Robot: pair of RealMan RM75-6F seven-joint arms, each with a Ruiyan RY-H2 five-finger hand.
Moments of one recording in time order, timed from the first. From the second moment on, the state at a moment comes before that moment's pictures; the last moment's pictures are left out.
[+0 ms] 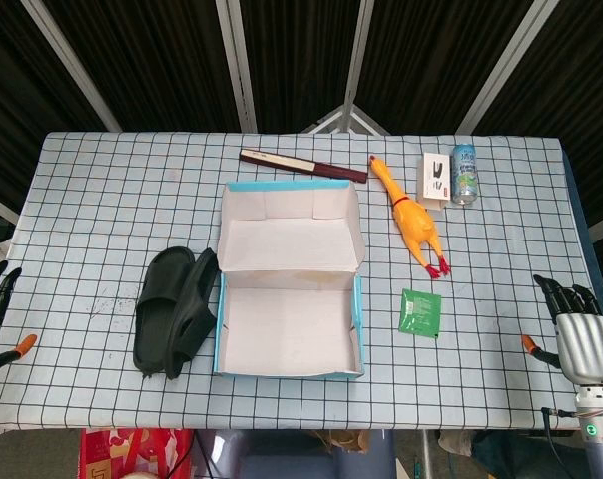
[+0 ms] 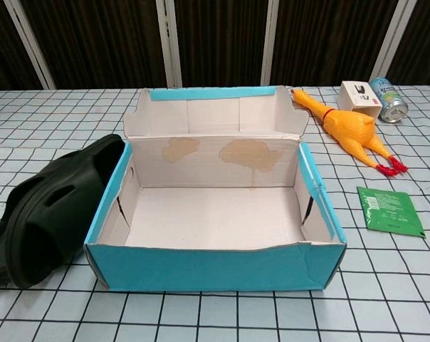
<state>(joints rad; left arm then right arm) -0.08 -1.17 -0.07 -1.49 1.51 1.55 0.11 0.12 -1.18 0.10 -1.48 -1.45 1.45 -0.04</state>
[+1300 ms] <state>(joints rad) -0.31 -1.19 -0.14 -1.62 1.29 1.15 0.28 0.10 -1.16 0.09 -1.51 -1.44 1.45 -0.03</state>
